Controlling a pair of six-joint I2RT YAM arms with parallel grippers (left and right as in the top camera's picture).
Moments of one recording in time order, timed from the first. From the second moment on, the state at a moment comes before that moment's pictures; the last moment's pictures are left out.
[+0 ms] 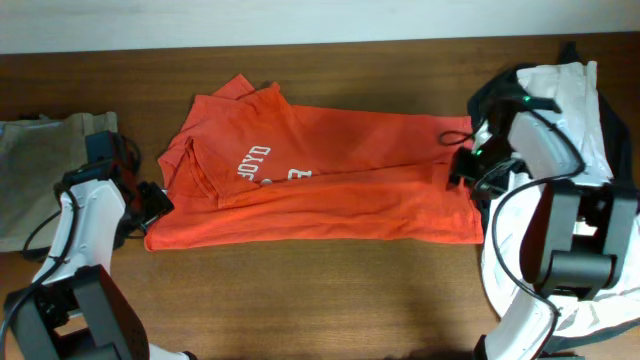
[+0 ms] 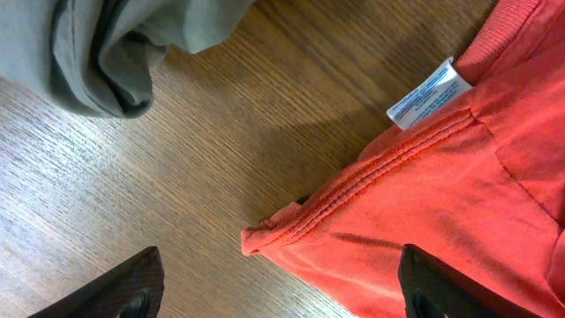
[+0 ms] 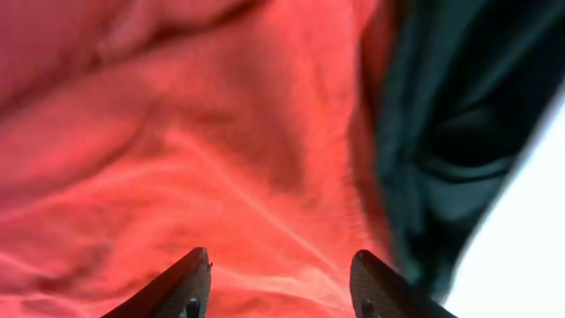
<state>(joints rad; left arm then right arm) 0.28 1.68 1.14 -0.88 -0.18 -0.39 -0.13 2.01 1.49 -1.15 -0.18 0.20</state>
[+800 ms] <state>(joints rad) 0.44 1.42 1.01 -0.93 -0.11 -0.44 -0.04 2.00 1.42 -1.25 -0.08 0.18</state>
